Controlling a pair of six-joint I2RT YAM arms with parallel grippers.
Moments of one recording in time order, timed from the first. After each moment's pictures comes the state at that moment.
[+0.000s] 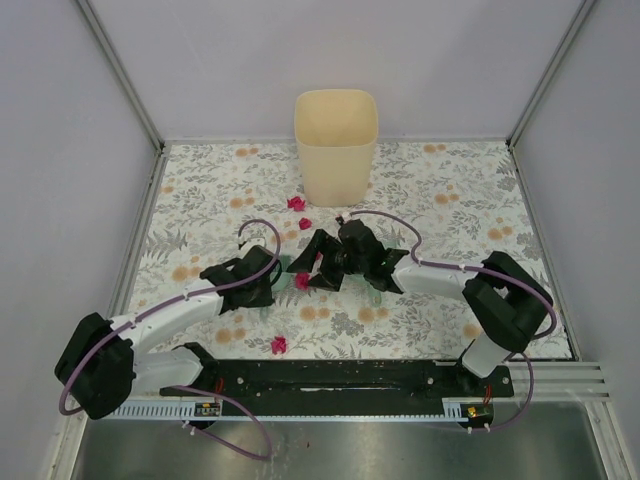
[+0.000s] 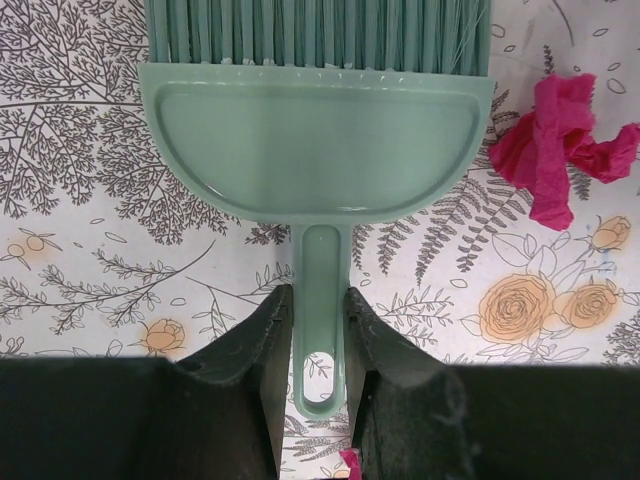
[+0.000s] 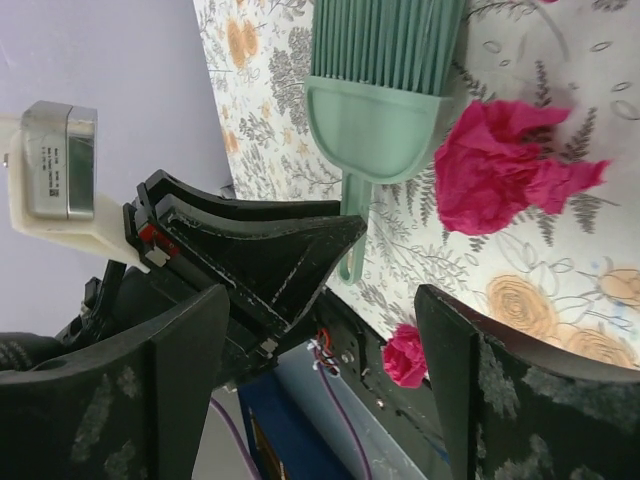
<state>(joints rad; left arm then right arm) -0.69 1.16 0.62 -0.59 -0.26 -0.72 0.83 1.62 0.86 0.22 -0.32 1.25</state>
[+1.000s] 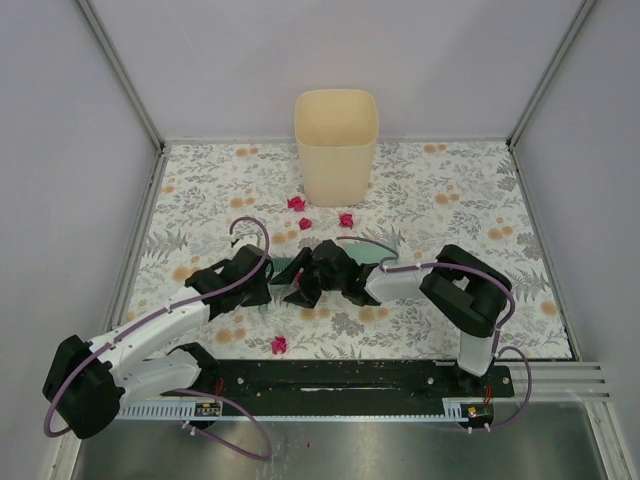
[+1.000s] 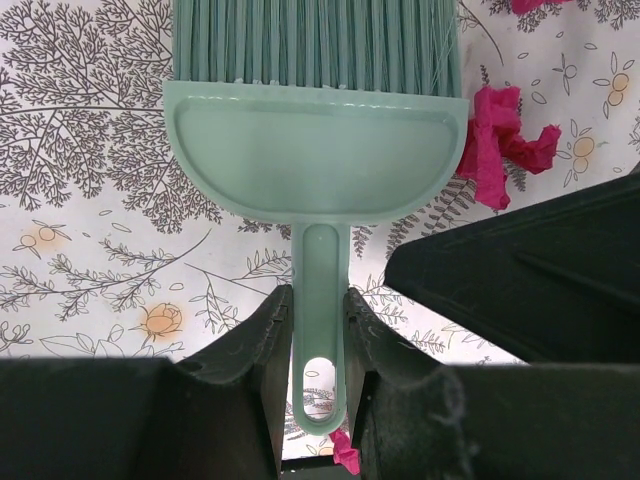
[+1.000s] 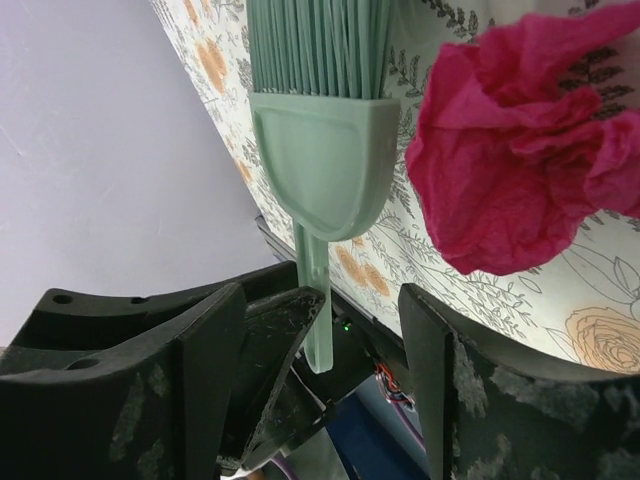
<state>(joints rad) -0.69 1.02 0.63 -0.64 -0.25 -0.73 0.98 1.85 0.91 0.37 -0.20 1.61</state>
